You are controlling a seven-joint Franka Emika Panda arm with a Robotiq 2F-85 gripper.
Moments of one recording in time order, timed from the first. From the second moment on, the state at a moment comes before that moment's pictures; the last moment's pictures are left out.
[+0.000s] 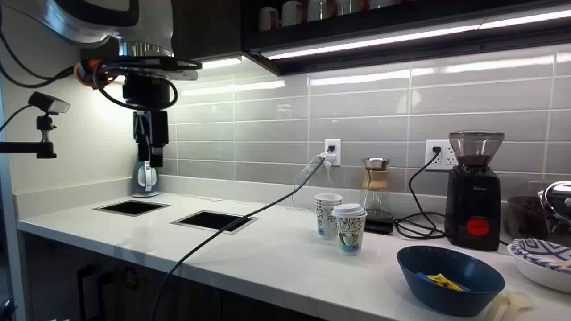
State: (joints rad) arm 0.20 -0.86 0.16 -2.62 0.16 1.76 0.09
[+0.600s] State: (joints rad) arm 0.19 -0.86 0.16 -2.61 0.16 1.77 0.09
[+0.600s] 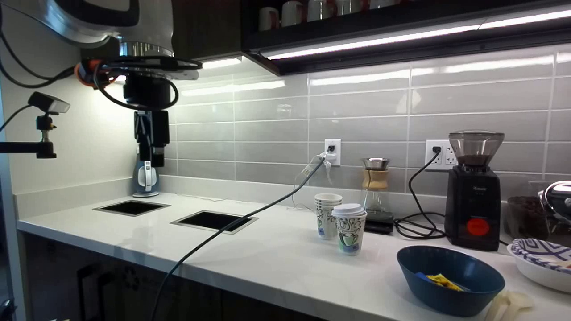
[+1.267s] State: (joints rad) arm 0.03 -0.46 0.17 -2.37 0.15 2.08 0.31
